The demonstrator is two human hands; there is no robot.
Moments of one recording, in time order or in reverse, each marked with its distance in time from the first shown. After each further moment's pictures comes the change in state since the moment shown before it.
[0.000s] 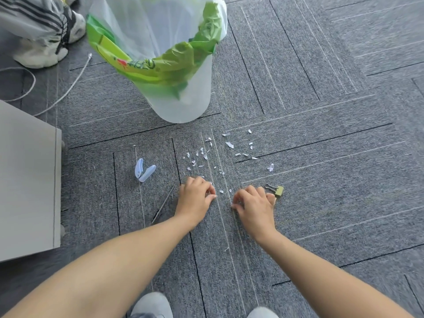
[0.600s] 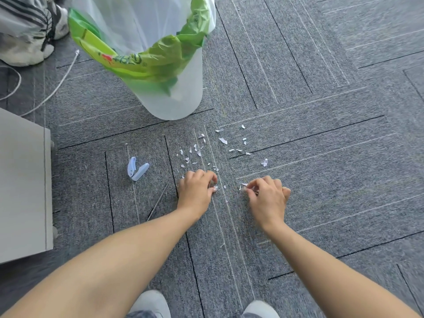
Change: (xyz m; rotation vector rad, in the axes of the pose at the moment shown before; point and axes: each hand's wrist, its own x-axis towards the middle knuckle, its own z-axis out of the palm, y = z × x) left_hand 0.009 0.021 0.001 0.040 0.005 -0.003; right_hand 0.006 0.026 -0.016 0.041 0.140 0.229
